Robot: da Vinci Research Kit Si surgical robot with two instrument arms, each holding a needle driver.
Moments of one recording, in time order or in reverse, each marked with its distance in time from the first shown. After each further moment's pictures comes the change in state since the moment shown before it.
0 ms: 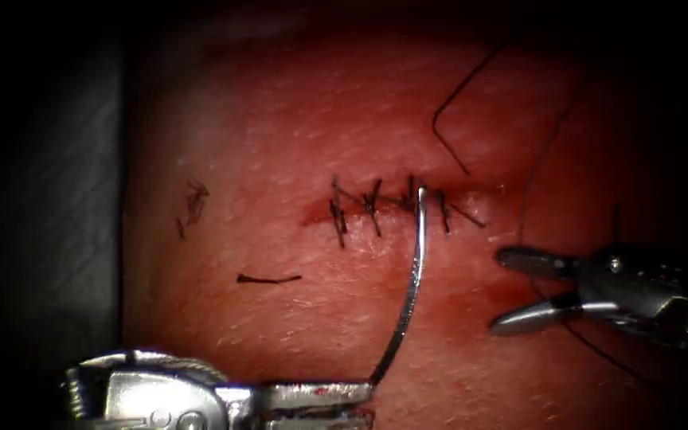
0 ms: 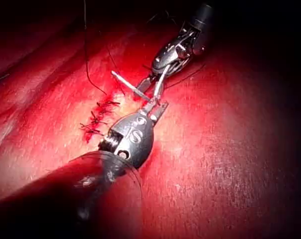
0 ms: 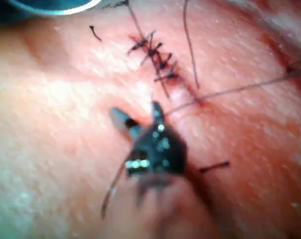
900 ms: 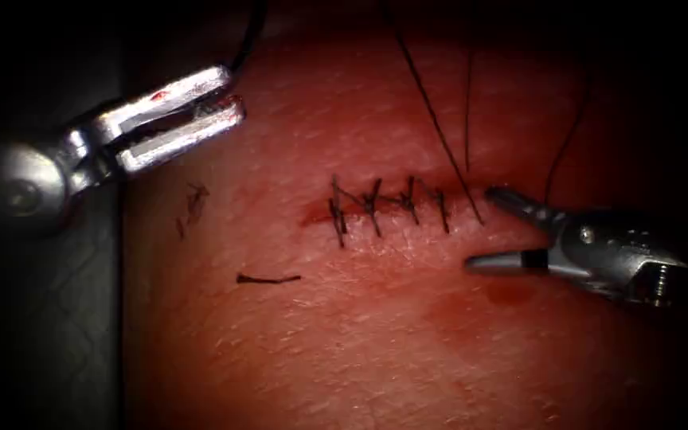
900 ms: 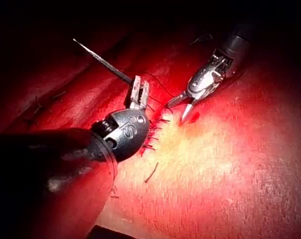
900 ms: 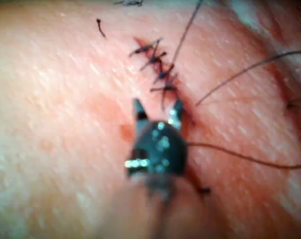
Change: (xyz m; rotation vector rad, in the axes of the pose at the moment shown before) right arm 0.000 0.002 0.002 -0.224 -0.009 -0.137; left arm 0.001 -0.010 -0.005 0.459 0.031 0.309
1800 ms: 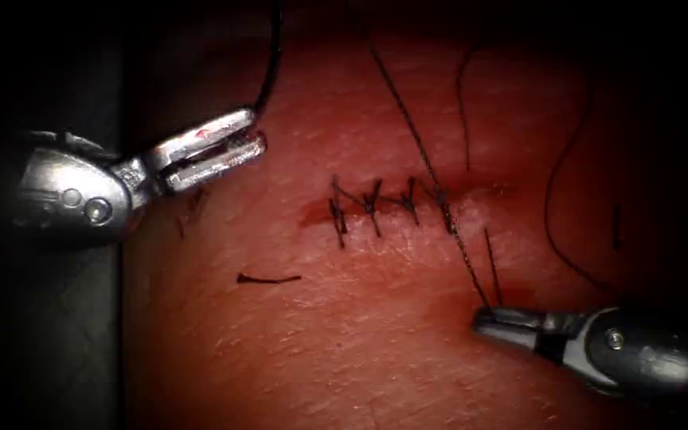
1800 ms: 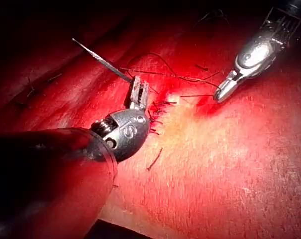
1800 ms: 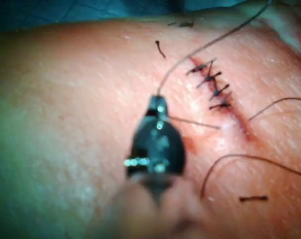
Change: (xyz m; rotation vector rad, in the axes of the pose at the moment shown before) right arm 0.006 -0.009 -0.005 0.094 -0.041 0.048; left arm -0.007 0.005 0.002 -0.021 -0.008 -0.024
